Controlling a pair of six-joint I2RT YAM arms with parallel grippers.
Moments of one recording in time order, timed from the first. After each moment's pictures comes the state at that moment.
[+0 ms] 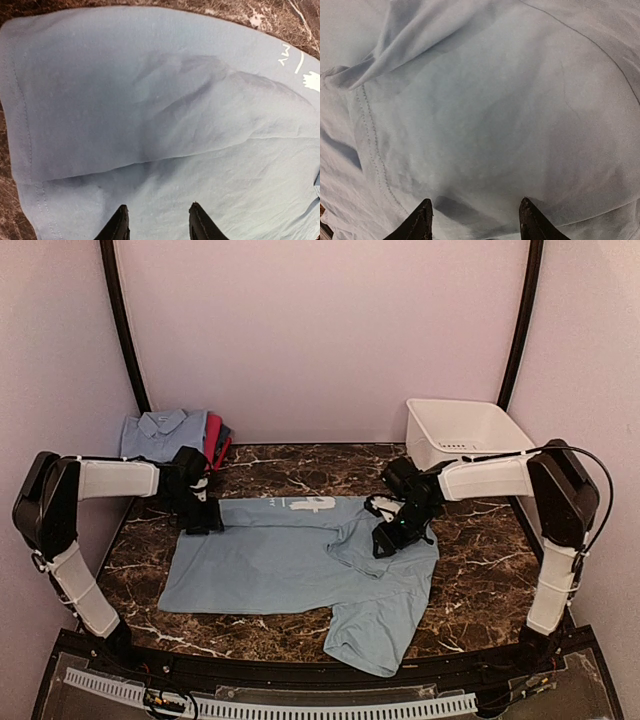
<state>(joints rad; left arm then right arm) -0.30 1.68 1.06 -0.55 0.08 -0.45 0.67 1.88 1.24 -0.64 -0.17 0.06</state>
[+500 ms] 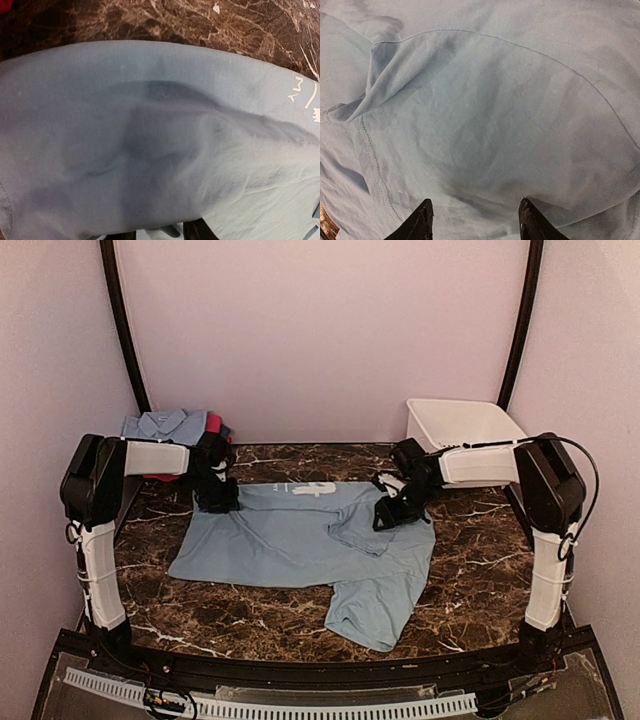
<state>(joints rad) -0.29 2.03 1.40 -0.55 0.07 -0.46 0.52 2.01 1.38 -0.57 -0.24 0.08</state>
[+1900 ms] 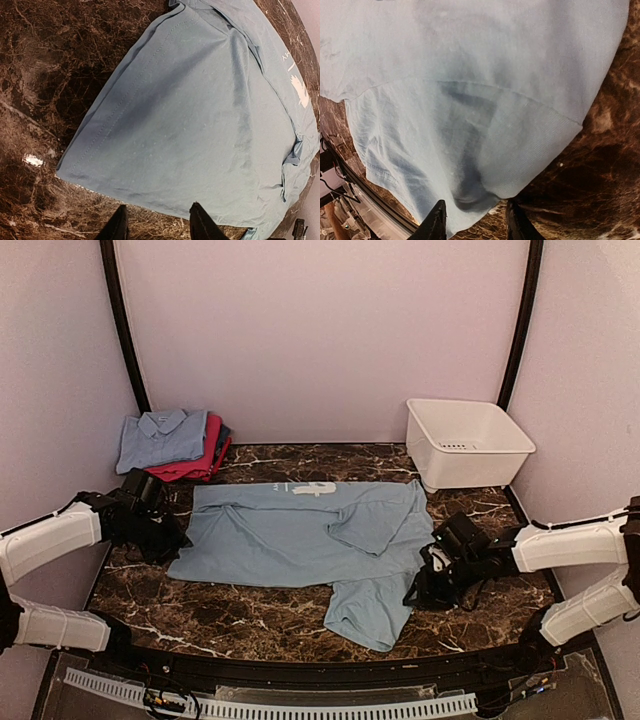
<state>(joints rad) -0.30 1.12 0.69 -0.65 0.05 -0.95 0.74 1.30 0.52 -0.37 -0.33 0.85</state>
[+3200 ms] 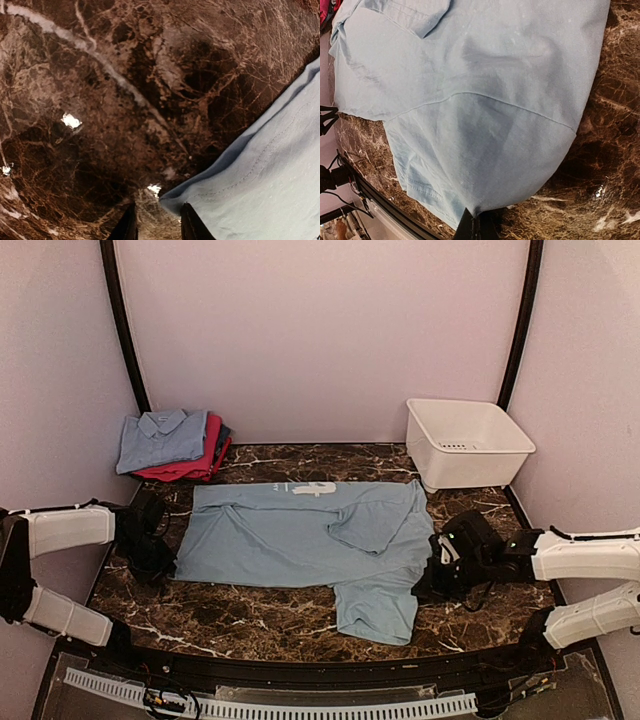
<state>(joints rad) -0.19 1.28 0.61 -0.72 -0.06 -1.05 0.79 1.13 0.49 -0.34 -0.20 0.95</state>
